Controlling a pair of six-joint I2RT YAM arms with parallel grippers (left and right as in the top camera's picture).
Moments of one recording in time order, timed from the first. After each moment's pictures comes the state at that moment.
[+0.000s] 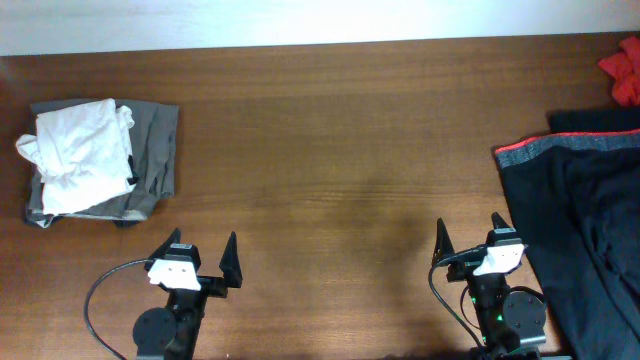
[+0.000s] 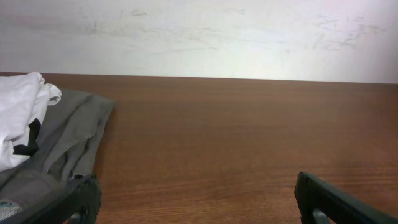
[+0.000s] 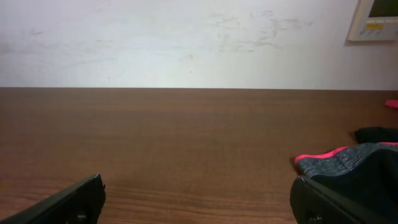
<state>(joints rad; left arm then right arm) -0.06 0.01 0.05 -0.15 0.09 -0.10 0.09 0.01 0.01 -0.07 0.01 0.03</state>
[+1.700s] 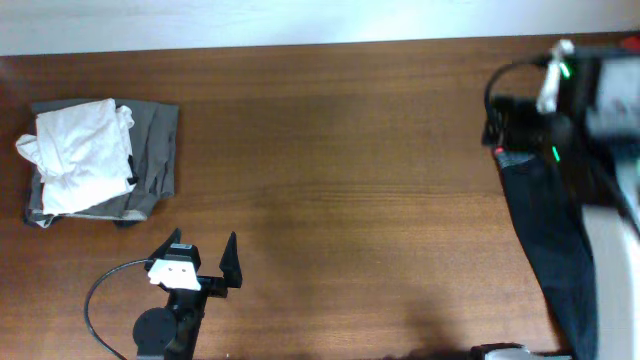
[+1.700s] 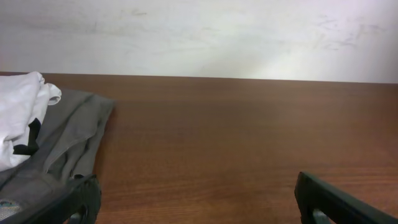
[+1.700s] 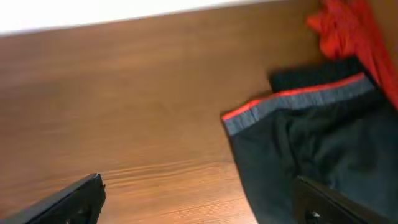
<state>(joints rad) -0.06 0.01 0.05 -0.15 0.09 -0.10 0.02 1.46 1.83 -1.26 0.20 0.15</state>
